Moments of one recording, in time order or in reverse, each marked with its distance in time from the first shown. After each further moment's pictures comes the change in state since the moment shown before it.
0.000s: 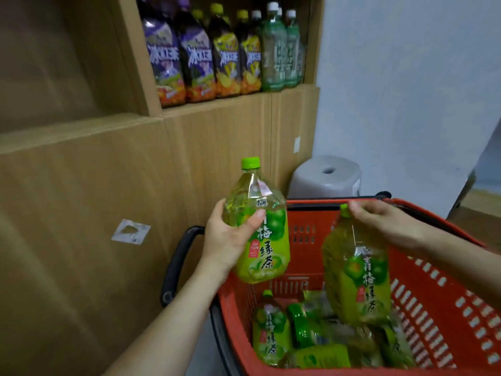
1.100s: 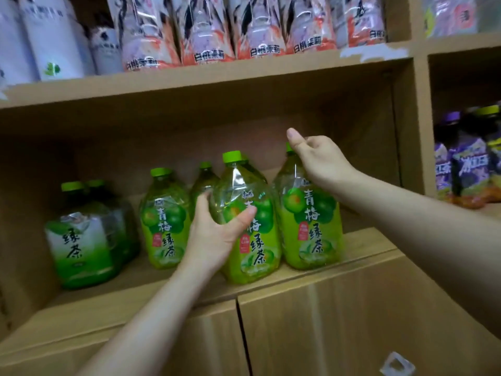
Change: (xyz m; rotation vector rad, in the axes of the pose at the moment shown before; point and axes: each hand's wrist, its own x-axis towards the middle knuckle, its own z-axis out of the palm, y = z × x) left_hand -0.003 0.246 -0.332 0.753 0.742 0.253; right_hand 0.147 -0.457 0.304 0.098 0.105 -0.803
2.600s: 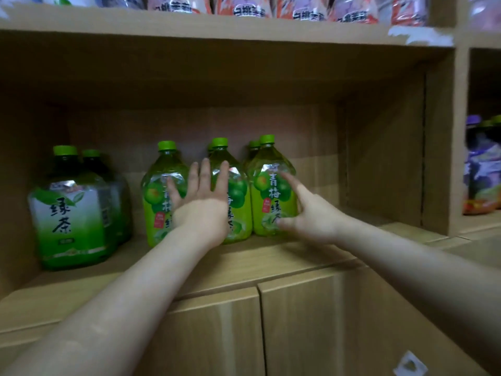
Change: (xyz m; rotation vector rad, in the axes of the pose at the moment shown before) left_hand 0.052 -0.041 -0.019 1.084 -0.122 0.157; right_hand -0.054 0.034 0.069 -0.287 -0.391 0.095
